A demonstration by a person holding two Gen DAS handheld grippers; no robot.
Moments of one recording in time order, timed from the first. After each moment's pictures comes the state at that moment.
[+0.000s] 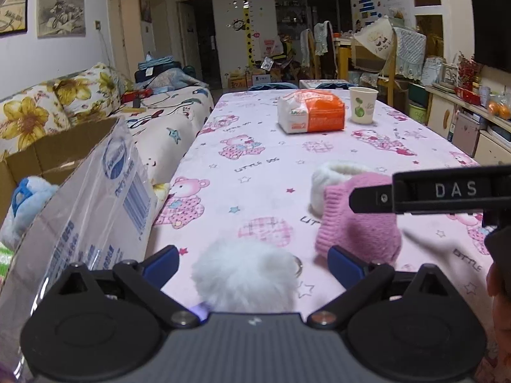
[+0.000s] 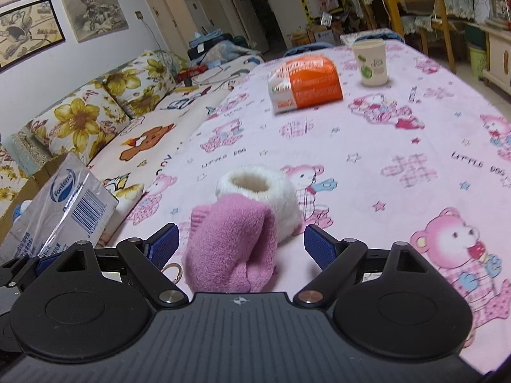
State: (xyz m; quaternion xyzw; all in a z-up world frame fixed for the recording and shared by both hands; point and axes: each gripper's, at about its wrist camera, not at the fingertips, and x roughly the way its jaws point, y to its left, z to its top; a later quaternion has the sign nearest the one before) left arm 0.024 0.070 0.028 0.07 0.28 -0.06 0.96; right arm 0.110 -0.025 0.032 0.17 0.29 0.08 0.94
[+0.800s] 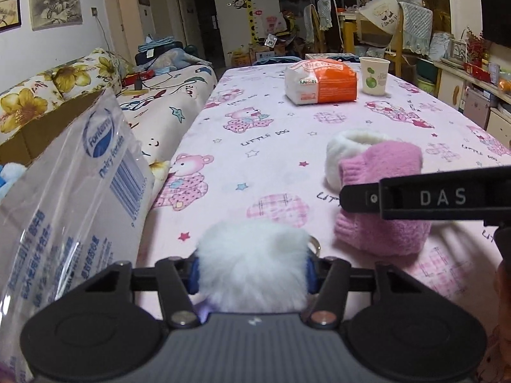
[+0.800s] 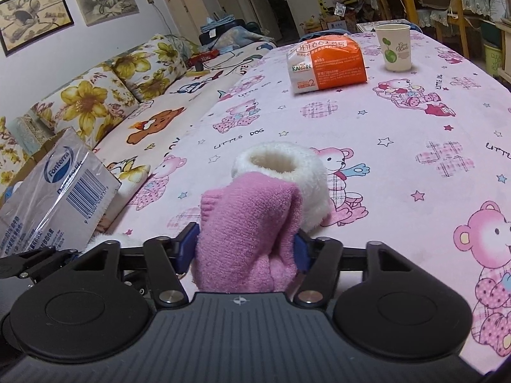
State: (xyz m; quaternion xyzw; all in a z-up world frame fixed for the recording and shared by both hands) left arm 0.043 0.067 0.013 0.09 0.32 -0.04 0.94; right arm 0.126 -0.009 0.026 0.16 0.31 0.10 0.93
